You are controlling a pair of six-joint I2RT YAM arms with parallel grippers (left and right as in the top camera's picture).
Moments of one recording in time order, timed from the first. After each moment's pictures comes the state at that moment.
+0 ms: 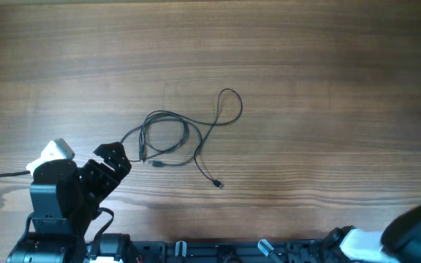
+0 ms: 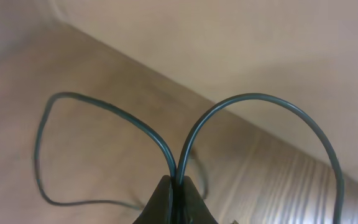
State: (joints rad) left arm -0.04 0.59 0.96 -1.12 -0.01 -0.83; right arm -0.74 1.57 1.16 -0.21 0.27 0.10
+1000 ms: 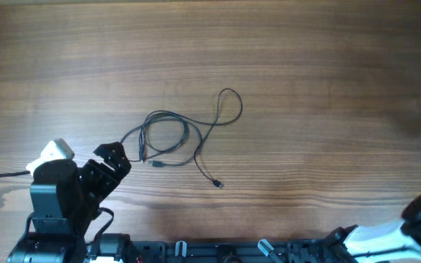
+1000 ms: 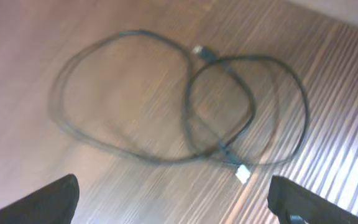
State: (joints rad) left arm -0.04 0.59 0.96 -1.12 -0.02 -0.83; right arm -0.84 1.70 1.16 -0.34 -0.04 0.23
